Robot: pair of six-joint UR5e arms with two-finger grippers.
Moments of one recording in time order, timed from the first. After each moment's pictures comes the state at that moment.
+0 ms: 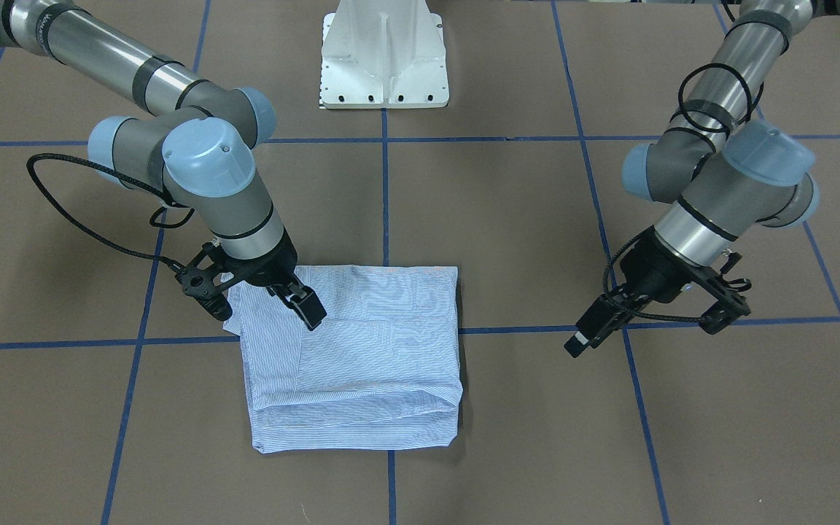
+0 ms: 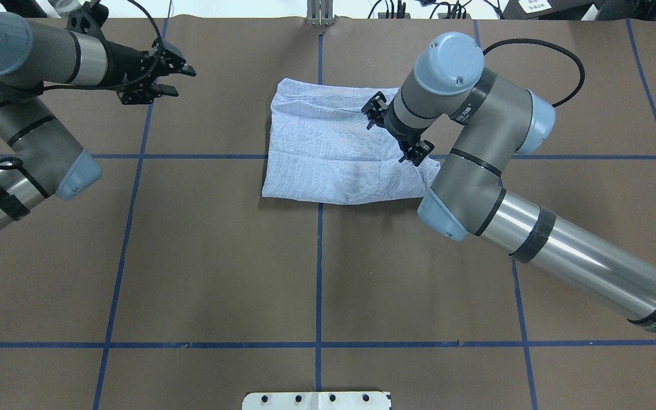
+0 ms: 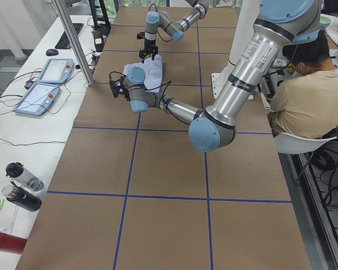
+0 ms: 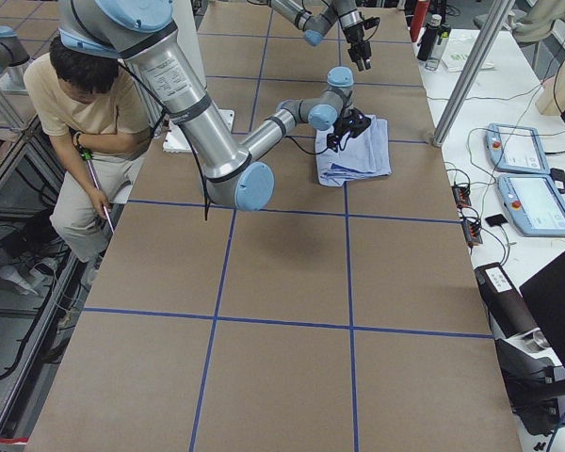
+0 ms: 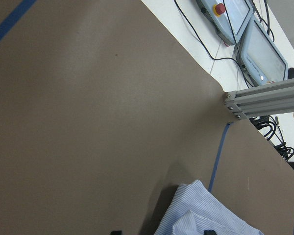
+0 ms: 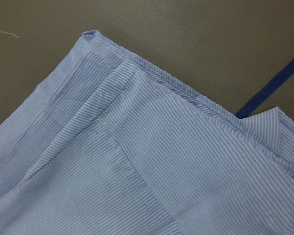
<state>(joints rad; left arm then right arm) -0.95 -2.06 -1.36 -2.61 -2.06 -1.68 0.72 -0.91 1.49 -1.30 1.94 1.89</state>
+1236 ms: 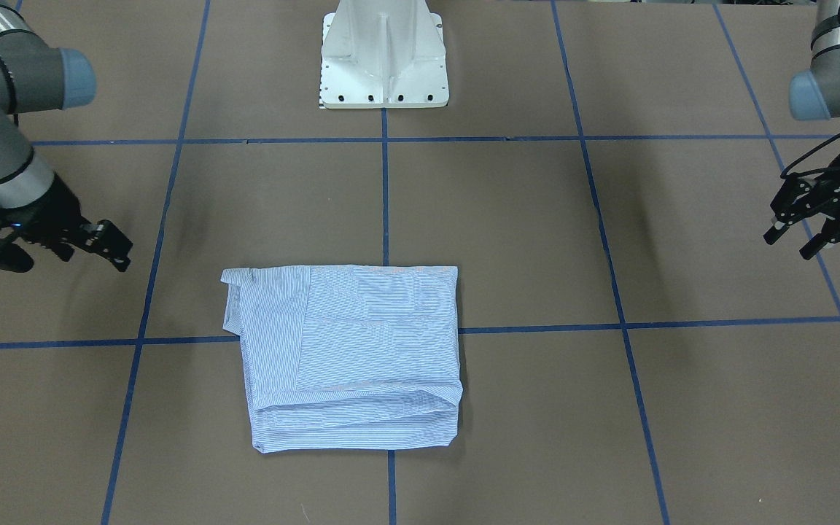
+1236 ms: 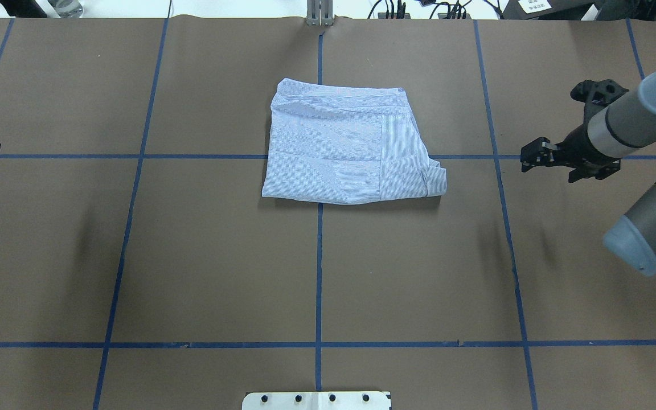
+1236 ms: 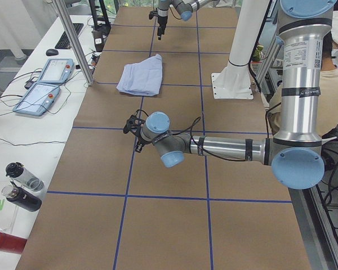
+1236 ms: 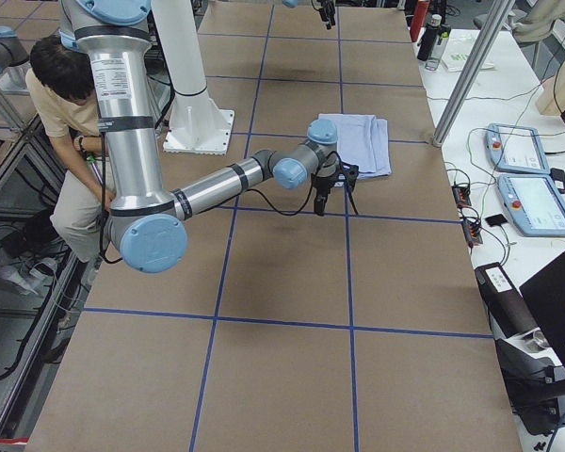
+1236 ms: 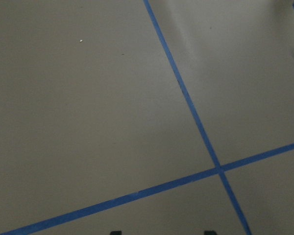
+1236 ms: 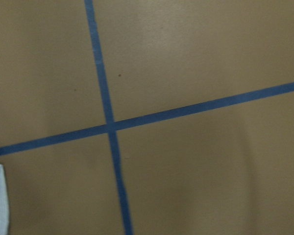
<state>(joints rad) -1.22 -1.51 -1.60 -2.58 -2.28 -0.57 0.97 -1.48 1.82 -1.31 2.12 1.00</state>
